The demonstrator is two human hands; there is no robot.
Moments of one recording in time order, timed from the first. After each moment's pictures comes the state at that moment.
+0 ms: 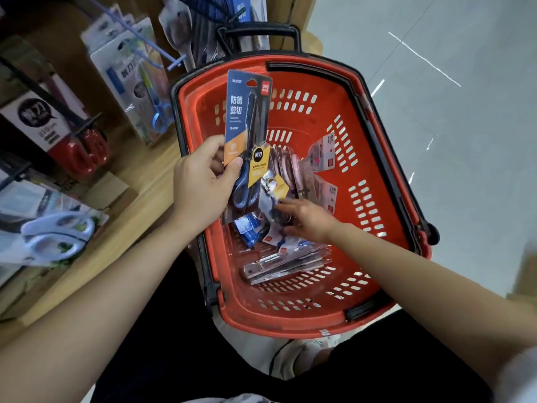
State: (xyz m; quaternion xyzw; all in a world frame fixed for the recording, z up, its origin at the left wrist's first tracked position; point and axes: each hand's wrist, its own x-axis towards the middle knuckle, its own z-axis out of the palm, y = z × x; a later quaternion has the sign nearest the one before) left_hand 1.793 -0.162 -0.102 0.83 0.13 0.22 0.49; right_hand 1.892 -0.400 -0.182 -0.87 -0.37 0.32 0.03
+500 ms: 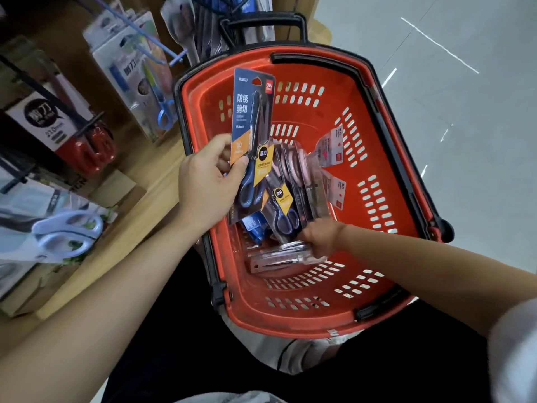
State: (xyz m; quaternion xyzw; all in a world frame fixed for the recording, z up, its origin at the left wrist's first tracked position) left_hand 1.795 -0.163 -0.100 0.85 0.14 0.20 0.46; right_hand 1.885 -0.415 -0.211 -0.76 -0.44 0.44 -0.19
